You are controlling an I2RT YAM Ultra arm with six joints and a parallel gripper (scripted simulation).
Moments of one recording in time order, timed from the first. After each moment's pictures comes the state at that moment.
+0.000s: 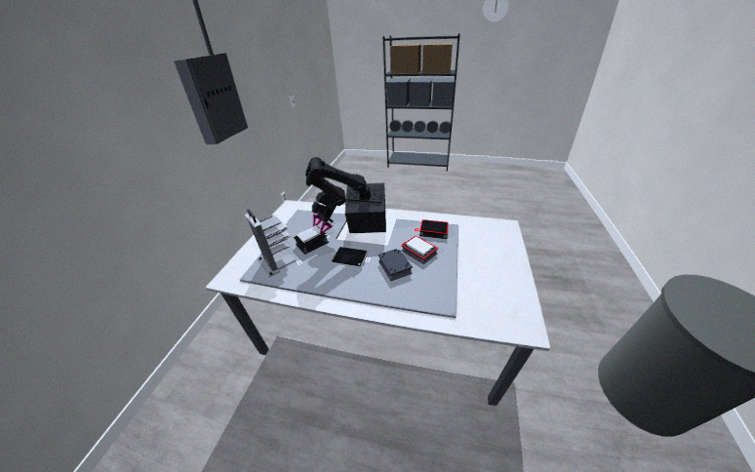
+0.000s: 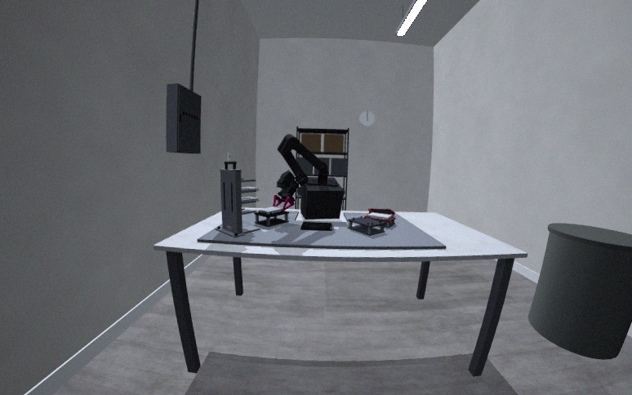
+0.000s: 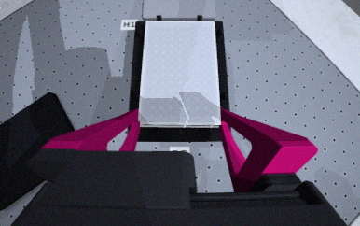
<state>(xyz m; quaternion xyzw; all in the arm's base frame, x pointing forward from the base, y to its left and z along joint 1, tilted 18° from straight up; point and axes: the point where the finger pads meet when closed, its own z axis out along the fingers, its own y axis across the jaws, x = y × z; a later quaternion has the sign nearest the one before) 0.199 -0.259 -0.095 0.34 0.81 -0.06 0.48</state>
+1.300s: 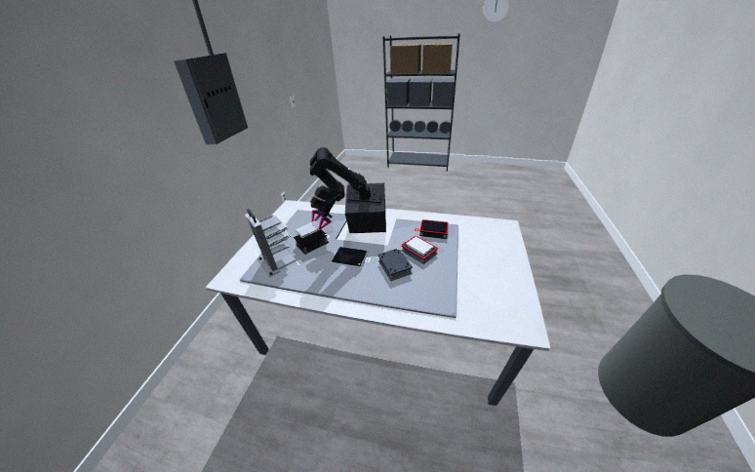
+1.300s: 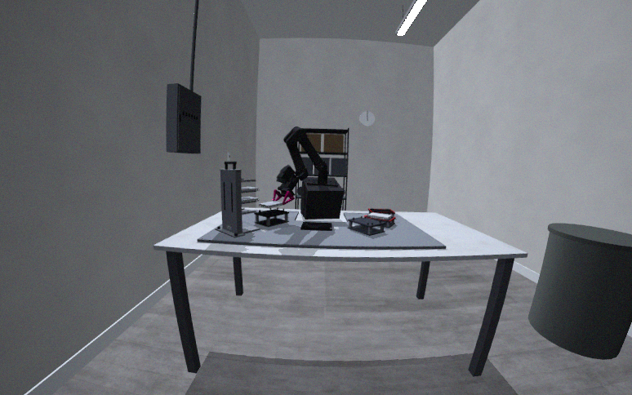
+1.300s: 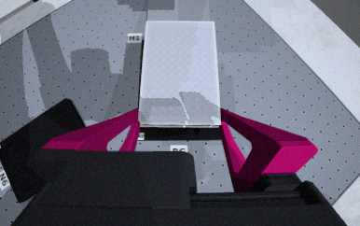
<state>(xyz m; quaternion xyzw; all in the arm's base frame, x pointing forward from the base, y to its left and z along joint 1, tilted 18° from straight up) 0.188 -0.262 -0.063 0.34 0.81 -0.06 0.48</state>
